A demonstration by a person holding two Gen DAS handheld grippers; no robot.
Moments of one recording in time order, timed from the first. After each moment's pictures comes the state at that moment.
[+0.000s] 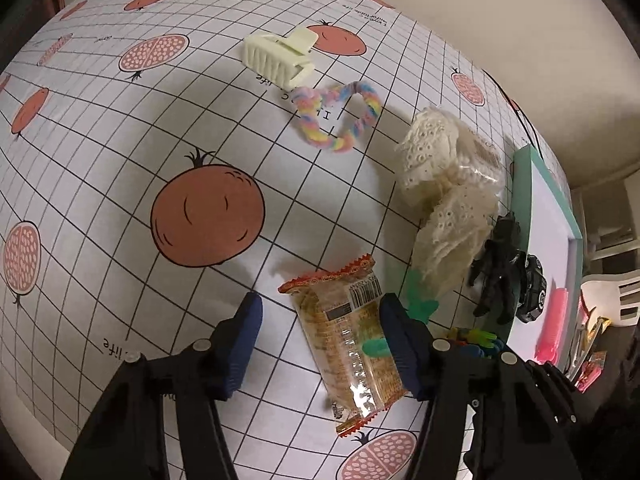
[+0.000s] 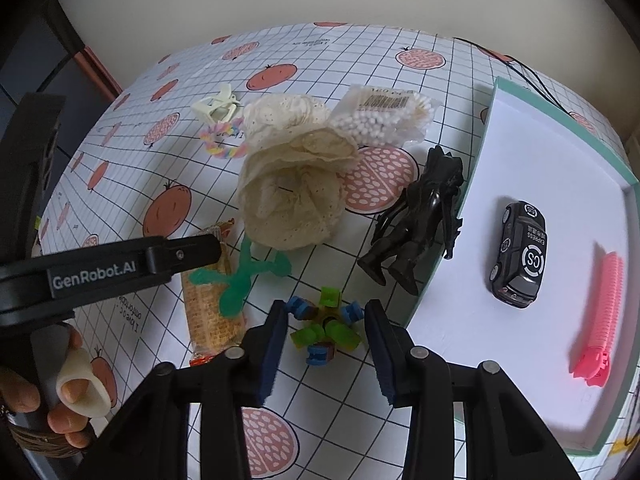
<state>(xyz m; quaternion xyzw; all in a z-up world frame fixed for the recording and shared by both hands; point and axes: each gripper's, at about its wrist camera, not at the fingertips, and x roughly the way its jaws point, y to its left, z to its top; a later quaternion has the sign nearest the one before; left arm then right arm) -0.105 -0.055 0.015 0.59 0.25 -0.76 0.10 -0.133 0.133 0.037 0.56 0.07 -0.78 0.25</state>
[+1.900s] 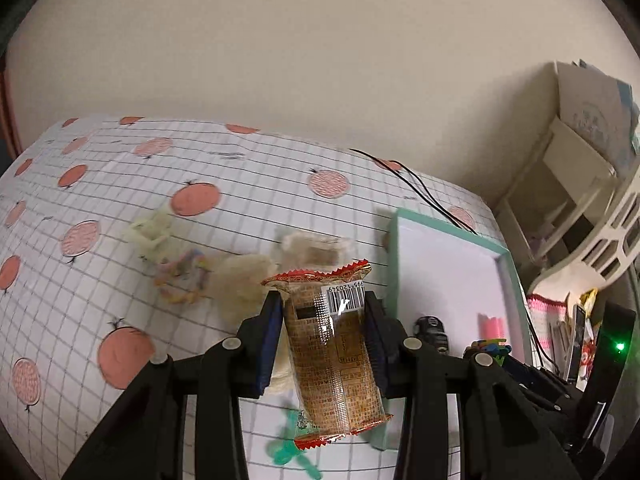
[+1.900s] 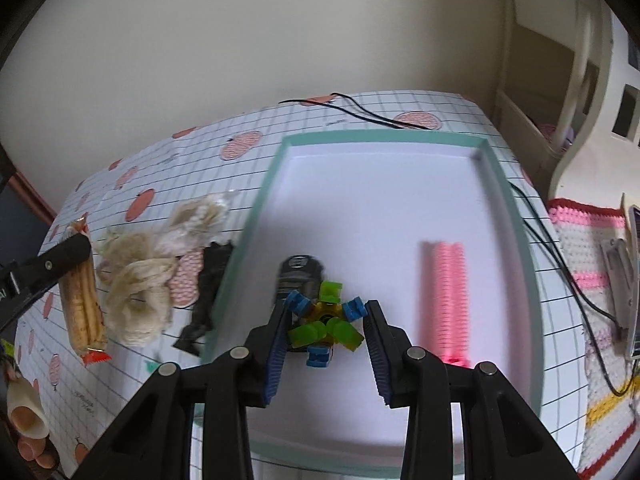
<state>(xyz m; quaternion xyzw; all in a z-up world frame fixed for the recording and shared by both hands) -0.159 0.048 0.105 0.42 0.13 -0.90 0.01 -0.170 0.269 0.063 0.48 -0.04 -0.87 0.08</state>
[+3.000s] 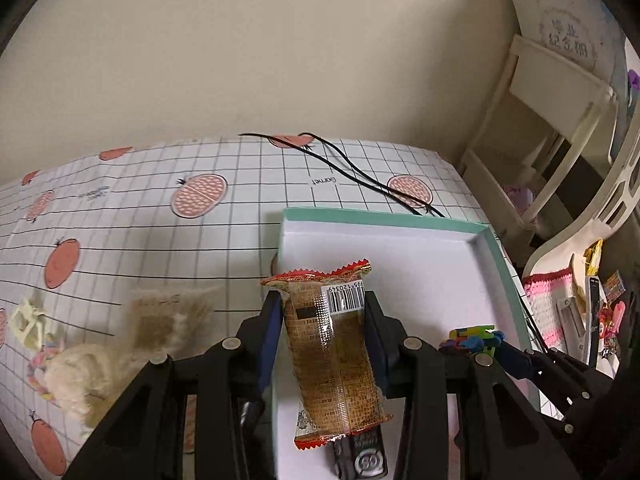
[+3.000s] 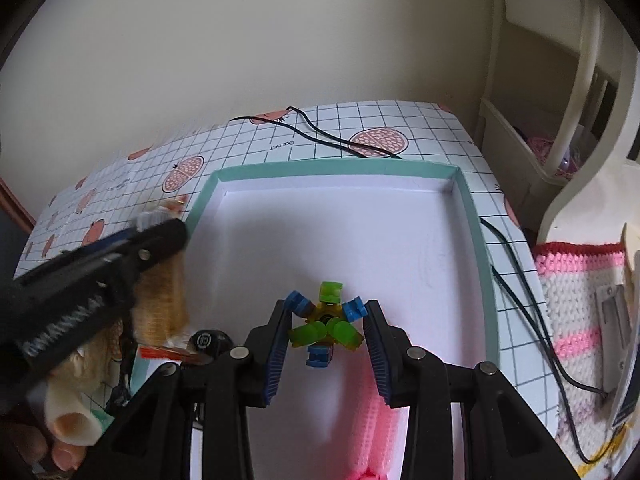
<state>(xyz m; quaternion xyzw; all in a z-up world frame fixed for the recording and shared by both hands) -0.265 0.164 0.068 0.45 0.04 -0.89 -0.08 -0.237 0.302 0.047 0.48 -0.03 -0.88 0.06</state>
